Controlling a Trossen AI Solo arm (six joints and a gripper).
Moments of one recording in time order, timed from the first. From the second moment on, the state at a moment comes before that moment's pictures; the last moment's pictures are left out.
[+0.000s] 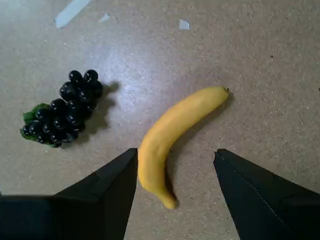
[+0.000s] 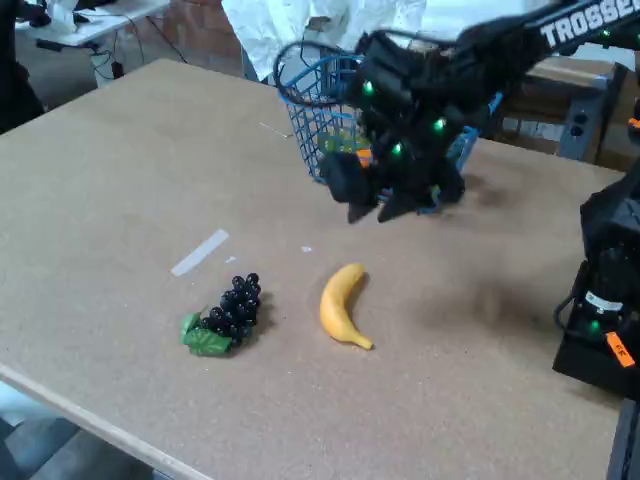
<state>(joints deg) 16.2 74.5 42.7 -29.1 6.3 50.9</state>
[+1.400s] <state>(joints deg) 16.4 93.0 37.8 -8.1 -2.5 55.9</state>
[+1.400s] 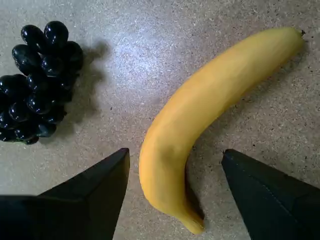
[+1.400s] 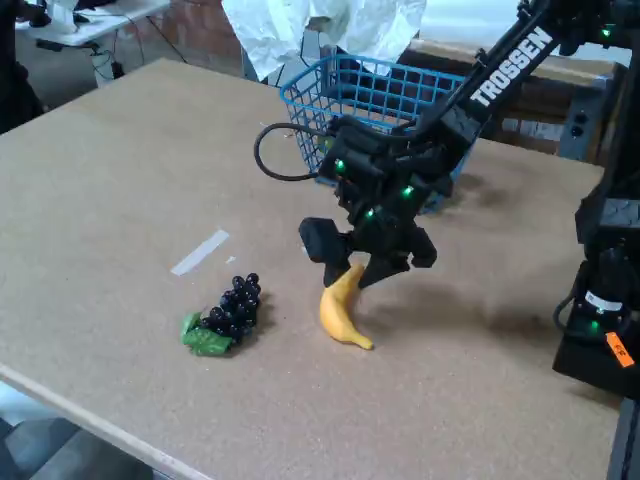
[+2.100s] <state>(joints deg) 16.7 106.7 43.5 -0.8 -0.5 59.2</state>
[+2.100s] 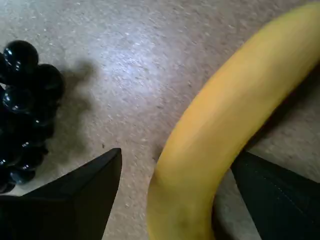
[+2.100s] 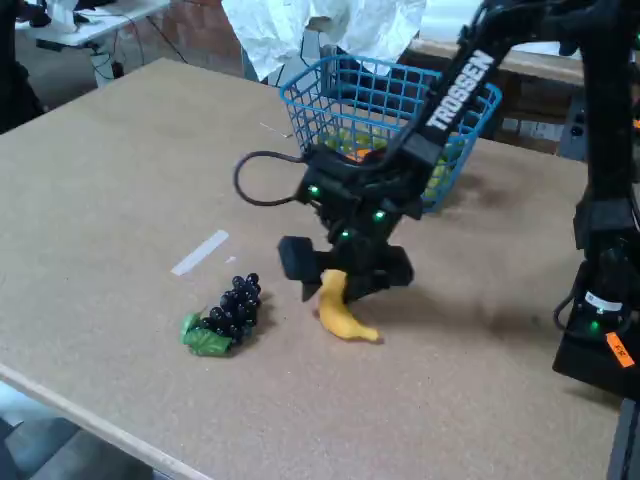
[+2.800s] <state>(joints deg) 16.7 110.4 48.3 -4.6 -1.4 59.9</state>
